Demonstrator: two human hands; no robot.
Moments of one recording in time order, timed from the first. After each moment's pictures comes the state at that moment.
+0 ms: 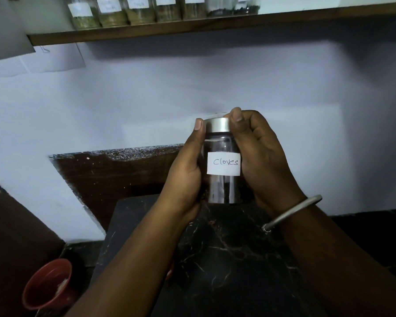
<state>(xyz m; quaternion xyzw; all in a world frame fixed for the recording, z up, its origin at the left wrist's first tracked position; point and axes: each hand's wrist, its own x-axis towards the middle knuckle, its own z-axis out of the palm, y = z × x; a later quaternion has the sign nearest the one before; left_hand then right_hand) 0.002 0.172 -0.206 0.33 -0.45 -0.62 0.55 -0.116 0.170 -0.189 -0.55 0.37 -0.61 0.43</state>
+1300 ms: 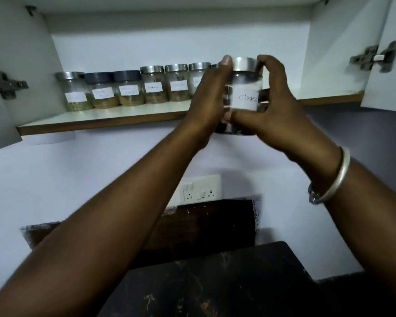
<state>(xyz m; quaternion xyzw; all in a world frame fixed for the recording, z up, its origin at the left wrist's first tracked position) -0.062 0.001 -0.024 0.28 -0.66 -0.34 0.60 -0.196 0.053 -0.045 -0.70 0.44 -0.56 0.11</state>
